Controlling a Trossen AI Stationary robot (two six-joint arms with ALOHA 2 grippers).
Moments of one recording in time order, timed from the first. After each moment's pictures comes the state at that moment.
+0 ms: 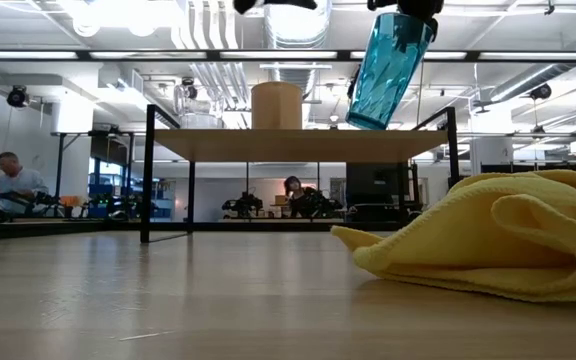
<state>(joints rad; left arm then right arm) 0.10 1.57 1.66 -0.42 -0.38 -0.07 -0.49 1.58 1.98 -1.57 -0.11 -0.11</state>
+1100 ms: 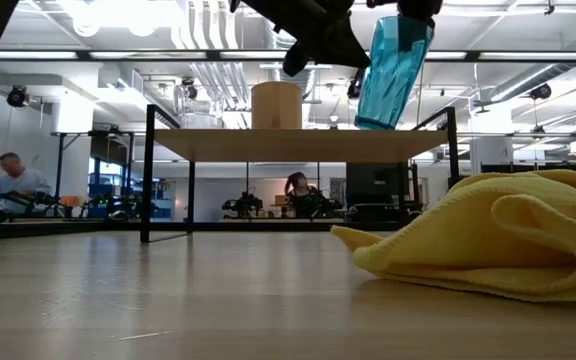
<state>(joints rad) 0.14 1.82 1.64 -0.22 -0.16 -0.18 -0.49 1.59 1.99 -1.55 -0.11 -0.17</state>
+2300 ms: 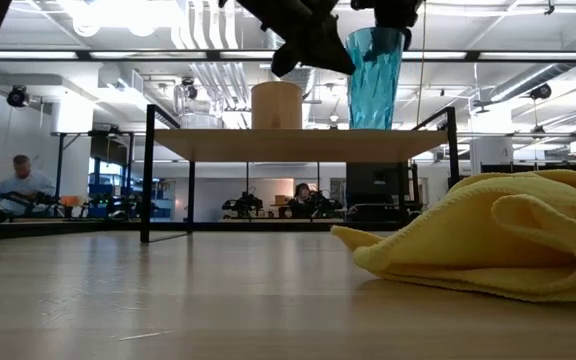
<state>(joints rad) 0.14 1.78 1.64 -0.35 -0.14 -0.18 -0.49 1.59 1.89 -1.31 -0.11 -0.19</state>
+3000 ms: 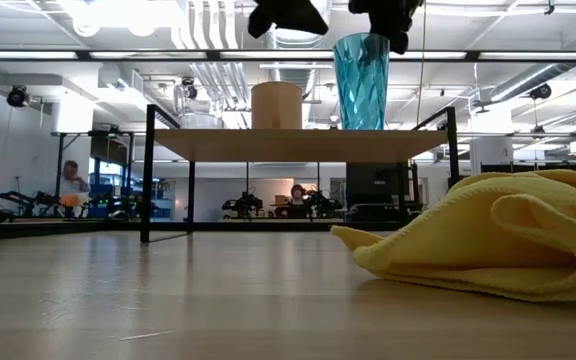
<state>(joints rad) 0.16 1.62 1.63 -0.39 -0.25 -0.04 -0.49 1.59 1.86 -1.25 -0.10 -0.16</state>
